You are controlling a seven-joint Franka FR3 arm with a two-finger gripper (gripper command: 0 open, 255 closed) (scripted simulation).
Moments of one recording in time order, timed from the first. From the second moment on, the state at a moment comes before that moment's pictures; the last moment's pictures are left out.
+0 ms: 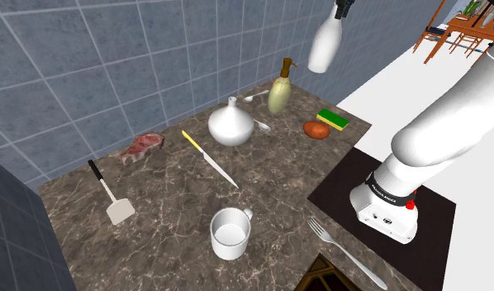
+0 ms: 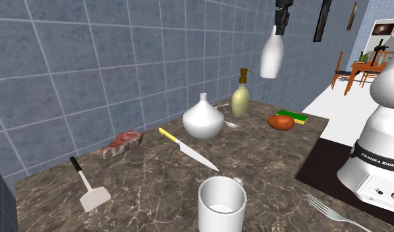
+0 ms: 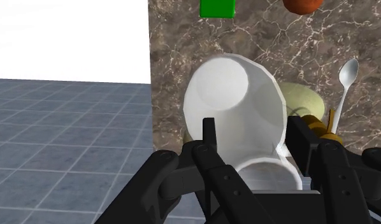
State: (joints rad) arm -0.40 -0.04 -0.16 -1.60 -0.01 1.53 -0.59
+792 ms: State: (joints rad) arm -0.40 -0.07 -0.15 -1.80 -0.02 1.69 -0.58
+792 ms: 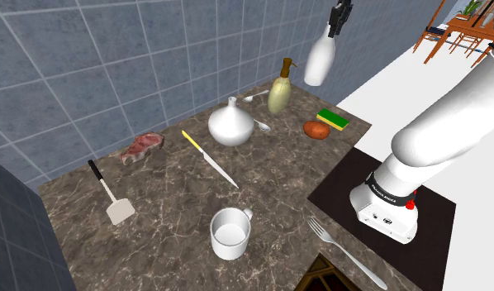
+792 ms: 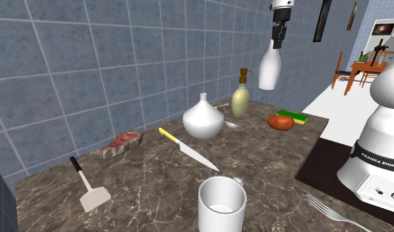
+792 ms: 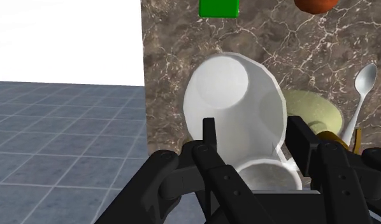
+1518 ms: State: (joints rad) arm -0.40 -0.07 -0.15 -1.94 -0.02 1.84 -0.58
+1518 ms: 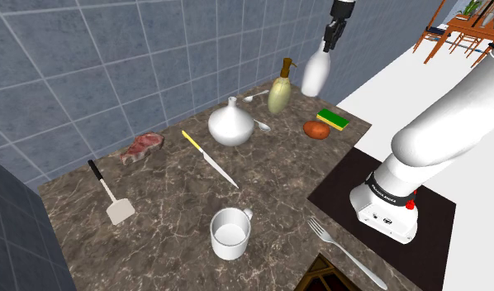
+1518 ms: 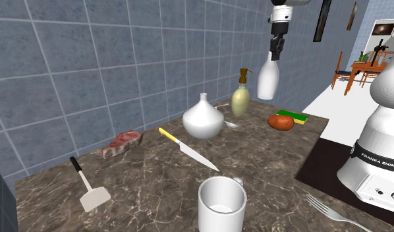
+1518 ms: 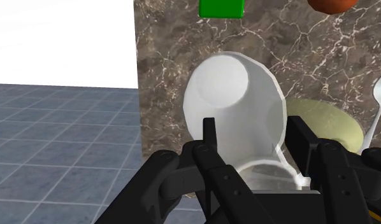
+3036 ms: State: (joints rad) arm -0.40 -0.03 -0.16 -2.08 -0.01 2.02 -0.58
